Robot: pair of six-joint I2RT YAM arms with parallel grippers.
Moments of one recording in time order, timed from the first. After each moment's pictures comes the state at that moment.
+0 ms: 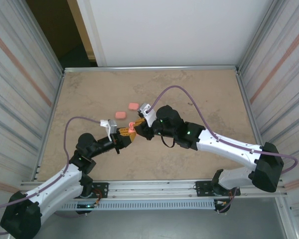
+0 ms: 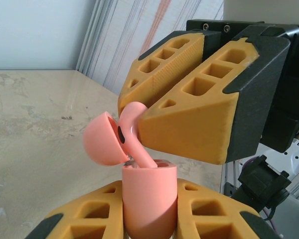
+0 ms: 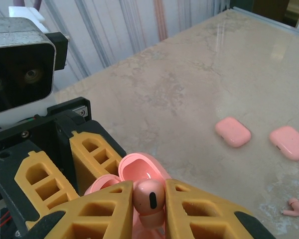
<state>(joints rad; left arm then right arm) -0.55 0.73 0.19 0.59 0.58 -0.43 1.01 1.30 1.01 -0.10 -0.11 0.15</state>
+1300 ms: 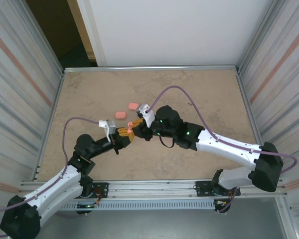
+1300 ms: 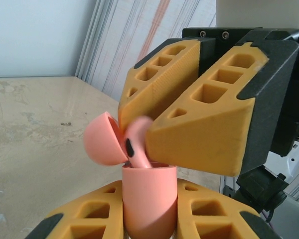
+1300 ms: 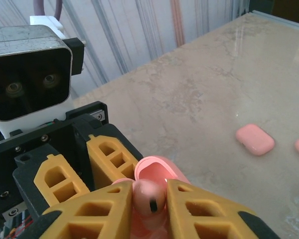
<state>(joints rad) -0.55 0.69 0.19 0.57 0.58 -0.43 1.02 1.31 1.01 -0.06 -0.17 0.19</state>
